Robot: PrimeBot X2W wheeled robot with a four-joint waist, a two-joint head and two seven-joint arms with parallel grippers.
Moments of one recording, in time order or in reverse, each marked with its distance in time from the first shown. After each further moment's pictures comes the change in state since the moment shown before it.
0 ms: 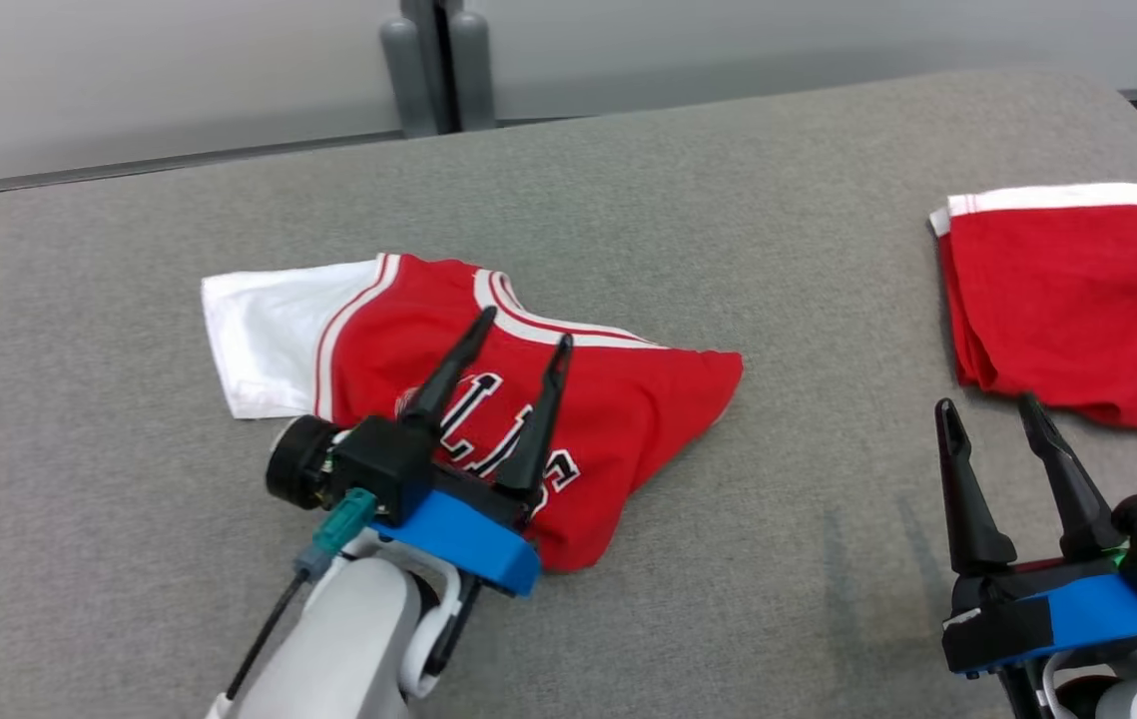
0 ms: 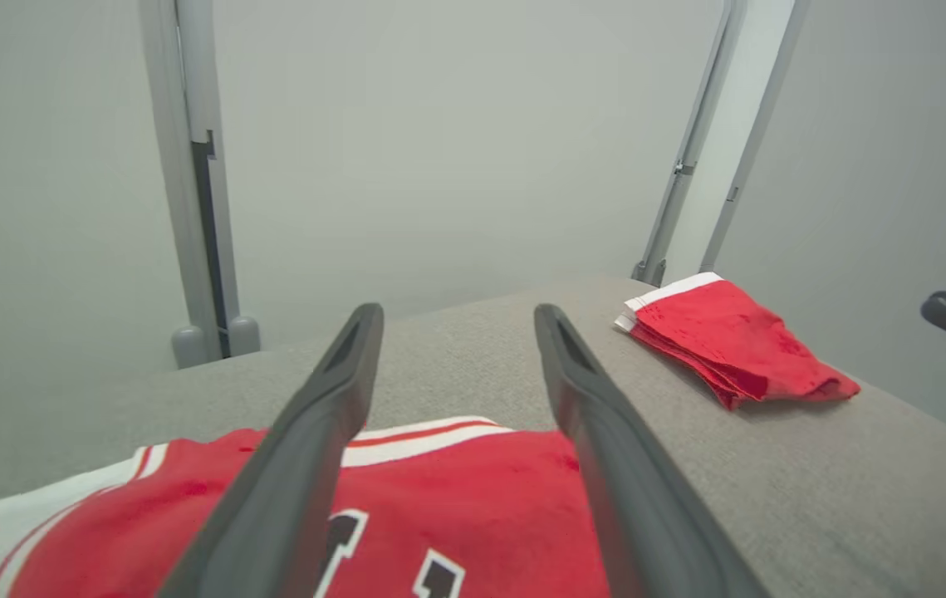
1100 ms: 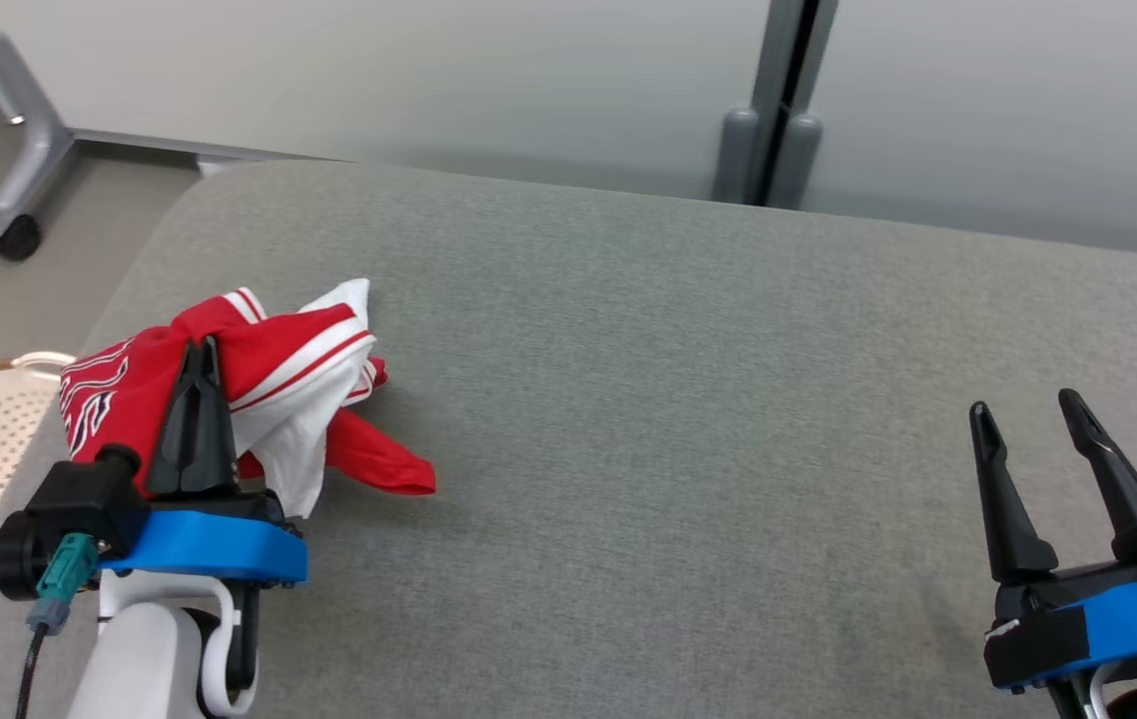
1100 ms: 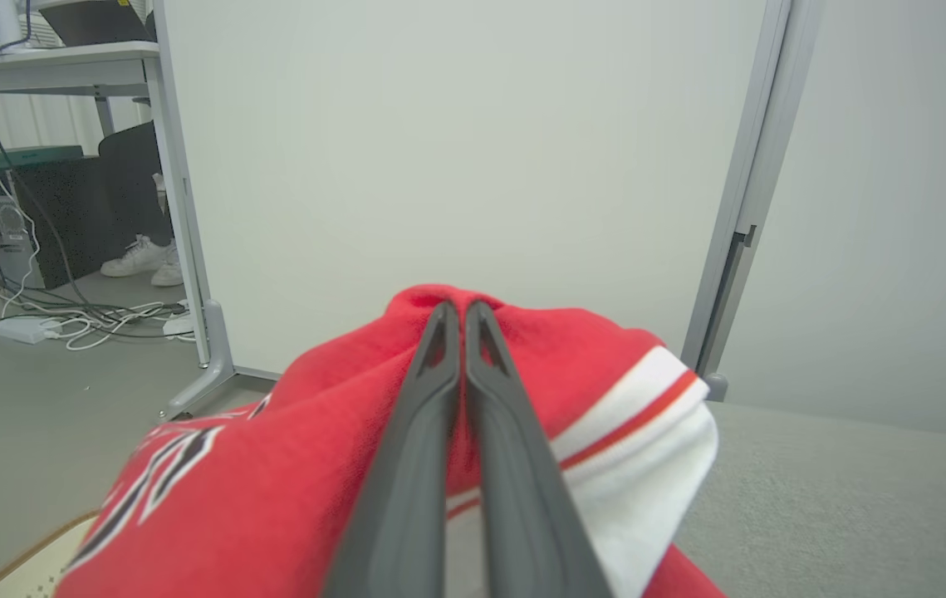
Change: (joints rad) left arm 0.134 0.098 0.418 -0.049 0.017 0.063 0.007; right arm 0.052 -0.046 -0.028 -0.149 -0.051 0.000 0.126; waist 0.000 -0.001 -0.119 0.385
